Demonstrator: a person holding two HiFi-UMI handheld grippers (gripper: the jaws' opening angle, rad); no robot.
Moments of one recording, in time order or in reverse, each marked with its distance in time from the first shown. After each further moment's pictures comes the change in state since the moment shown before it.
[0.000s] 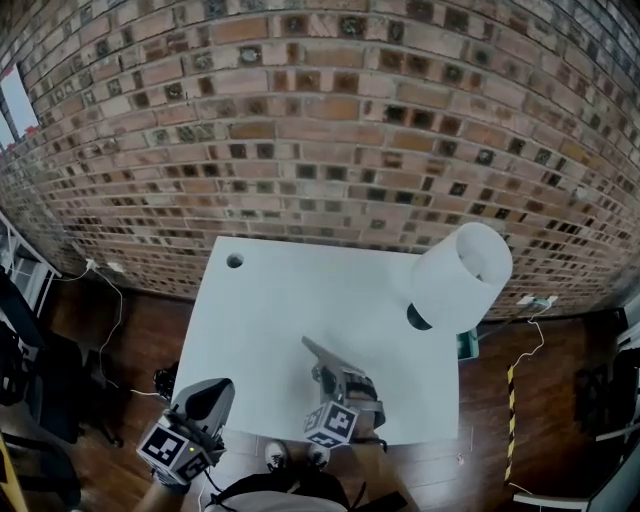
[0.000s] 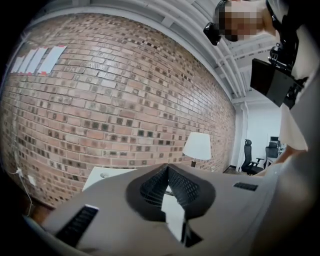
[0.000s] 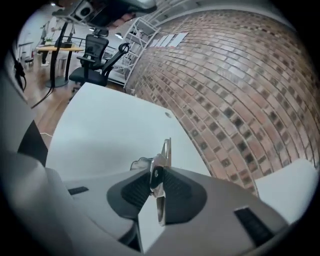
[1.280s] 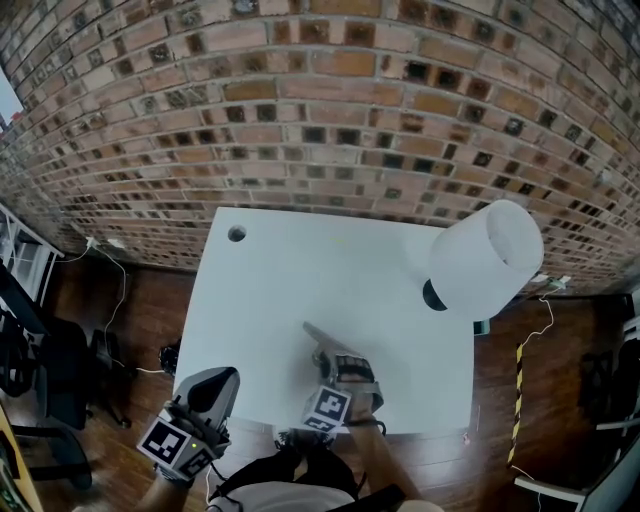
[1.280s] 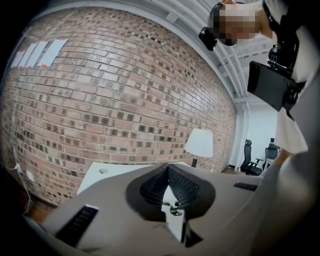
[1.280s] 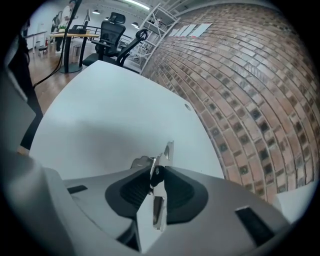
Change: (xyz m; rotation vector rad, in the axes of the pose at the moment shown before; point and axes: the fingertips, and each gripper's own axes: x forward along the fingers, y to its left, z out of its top) left arm 0.019 0.013 -0.012 -0.028 0.033 -0.009; right arm 0.055 0.046 -0.011 -0.161 0.082 0.082
